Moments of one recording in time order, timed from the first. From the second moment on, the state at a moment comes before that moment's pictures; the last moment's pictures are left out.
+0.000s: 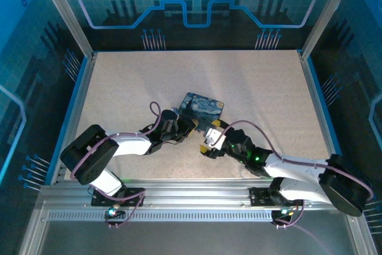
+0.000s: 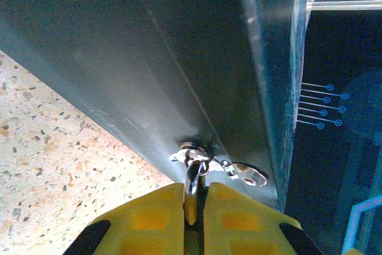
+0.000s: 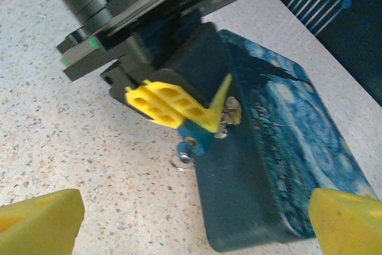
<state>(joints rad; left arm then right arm) -0.67 1.56 0.55 0.47 0.18 -1.42 0.92 1.15 0.32 0.40 0.13 -0.44</state>
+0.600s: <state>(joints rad) -0.67 1.56 0.55 0.47 0.18 -1.43 0.97 1.43 0.39 0.58 0.24 -0.47</state>
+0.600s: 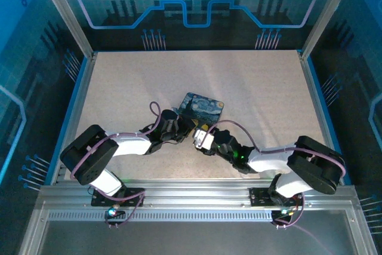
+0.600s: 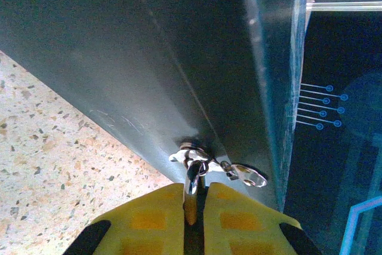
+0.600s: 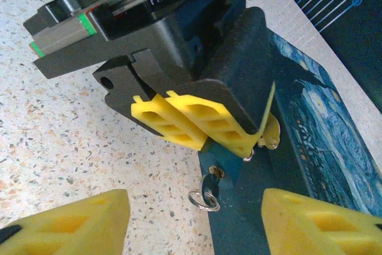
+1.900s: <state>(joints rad) -0.67 1.57 0.56 0.45 0.16 -1.43 0.97 1.54 0.43 0.64 0.31 -0.39</state>
